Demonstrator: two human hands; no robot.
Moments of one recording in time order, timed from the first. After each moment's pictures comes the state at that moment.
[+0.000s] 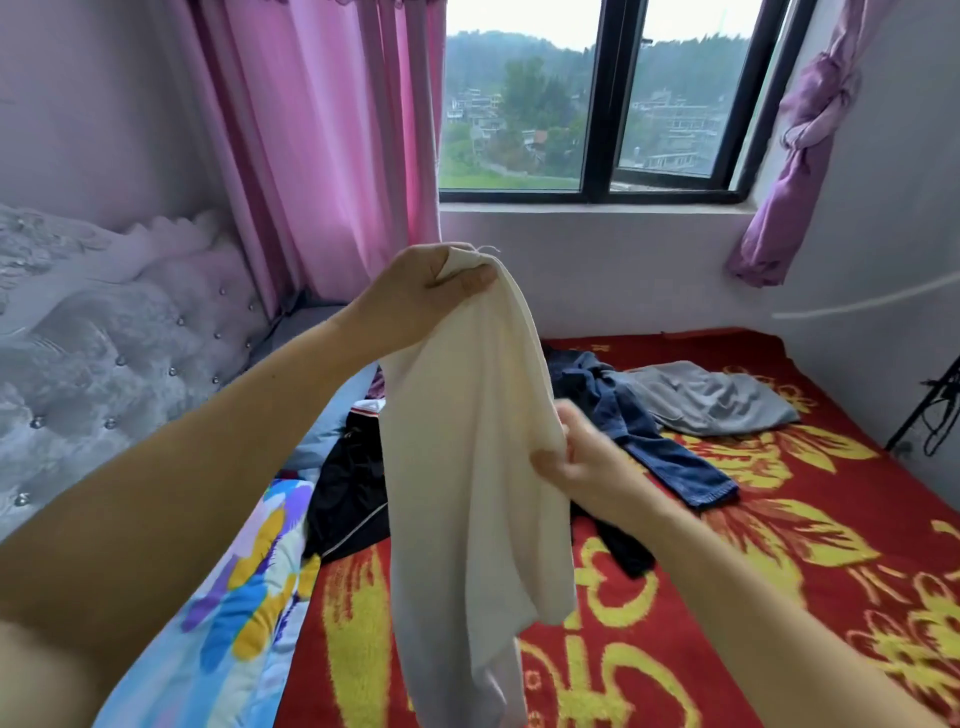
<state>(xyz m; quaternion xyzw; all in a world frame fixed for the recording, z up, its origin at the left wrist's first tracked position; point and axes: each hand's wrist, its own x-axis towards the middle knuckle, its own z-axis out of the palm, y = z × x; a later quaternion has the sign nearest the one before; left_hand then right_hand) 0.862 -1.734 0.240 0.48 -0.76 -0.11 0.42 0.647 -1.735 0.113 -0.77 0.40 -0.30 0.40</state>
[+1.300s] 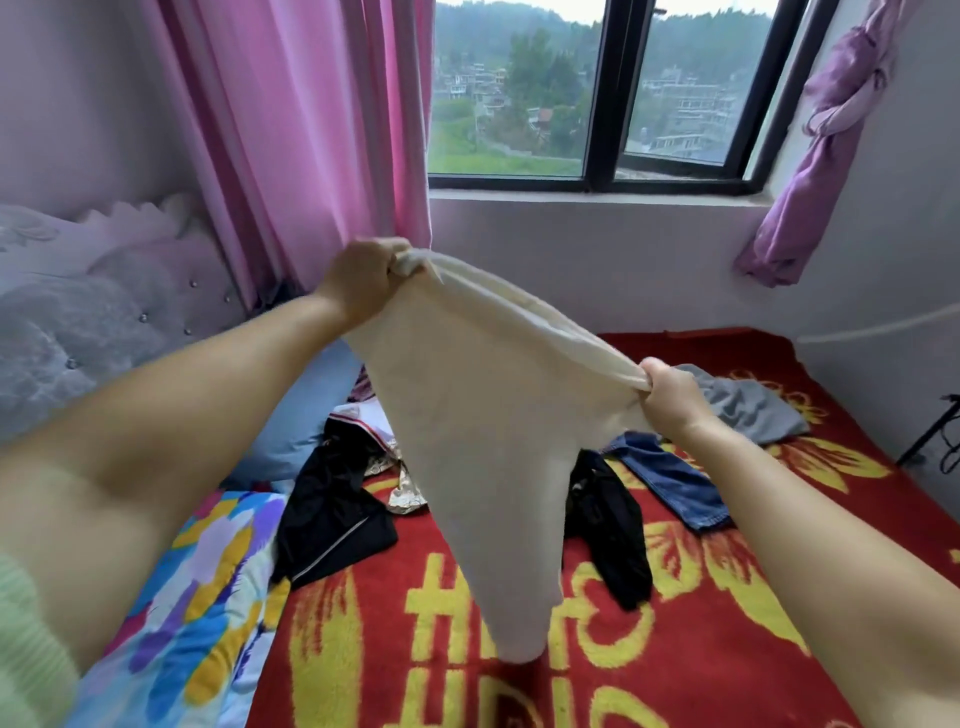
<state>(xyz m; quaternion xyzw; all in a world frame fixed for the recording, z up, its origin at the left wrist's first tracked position) 0.929 -1.890 0.210 0.64 -0.70 0.06 0.32 0.575 -1.944 0.098 -0.74 0.60 -0.24 0.15</state>
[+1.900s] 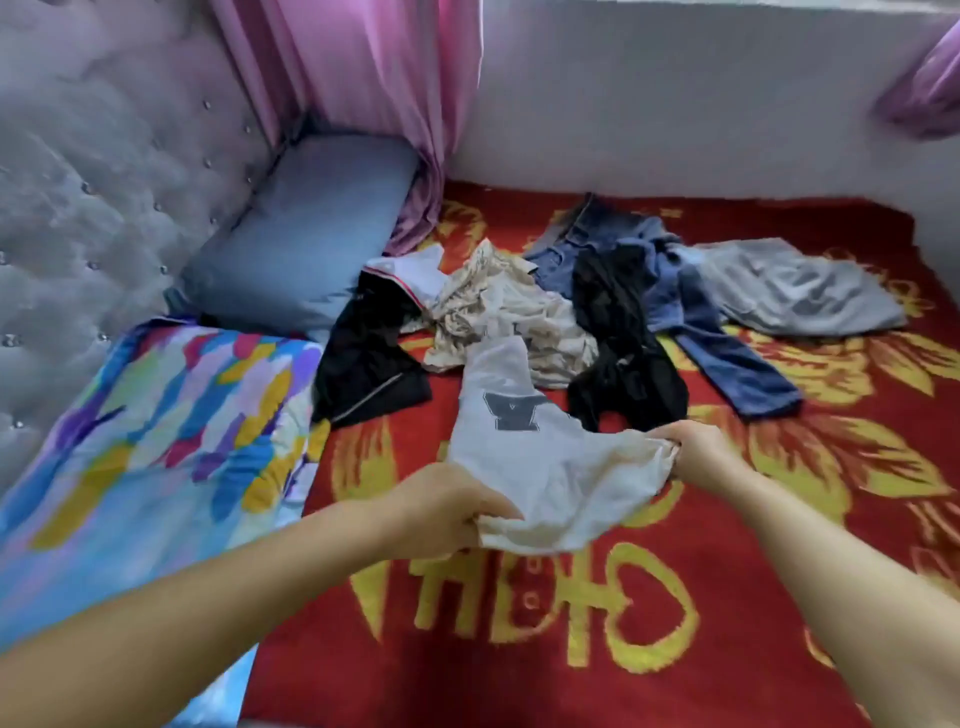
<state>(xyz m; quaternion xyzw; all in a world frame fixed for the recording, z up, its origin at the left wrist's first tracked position) 0.851 -1.707 -0.001 0.50 -0.81 -0.28 0.12 0.558 -1.884 -0.062 -0.77 0.58 -0.03 0.28</state>
